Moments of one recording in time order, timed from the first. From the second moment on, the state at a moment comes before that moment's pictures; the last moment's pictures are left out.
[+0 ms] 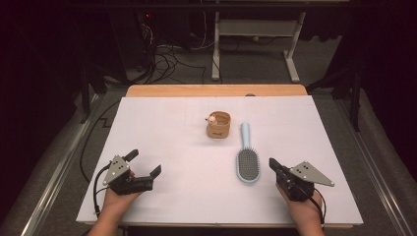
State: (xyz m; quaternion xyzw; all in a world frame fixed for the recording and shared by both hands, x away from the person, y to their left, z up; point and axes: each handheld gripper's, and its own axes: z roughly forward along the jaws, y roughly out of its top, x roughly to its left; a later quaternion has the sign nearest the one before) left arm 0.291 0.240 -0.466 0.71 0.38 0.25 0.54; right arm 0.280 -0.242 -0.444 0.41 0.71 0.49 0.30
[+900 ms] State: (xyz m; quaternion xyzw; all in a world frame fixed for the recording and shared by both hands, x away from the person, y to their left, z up) left arm 0.291 0.241 -0.467 0.70 0.38 0.25 0.55; right arm 0.283 -0.168 -0.452 0.37 0.76 0.49 0.24
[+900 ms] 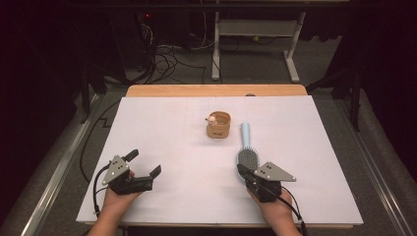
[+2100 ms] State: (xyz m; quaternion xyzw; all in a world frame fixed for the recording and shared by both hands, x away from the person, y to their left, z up) left arm 0.290 0.245 -0.466 0.70 0.38 0.24 0.55; right arm 0.296 -0.154 -0.471 0.40 0.80 0.38 0.22
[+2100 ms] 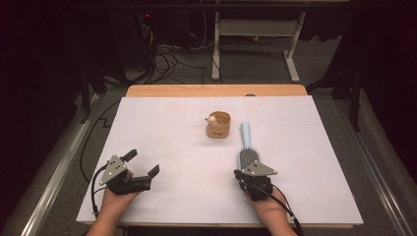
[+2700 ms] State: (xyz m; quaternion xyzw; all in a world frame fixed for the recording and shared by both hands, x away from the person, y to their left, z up) left arm 0.290 0.246 -0.466 0.70 0.38 0.25 0.55; right arm 0.294 -0.179 -0.468 0.42 0.79 0.38 0.23
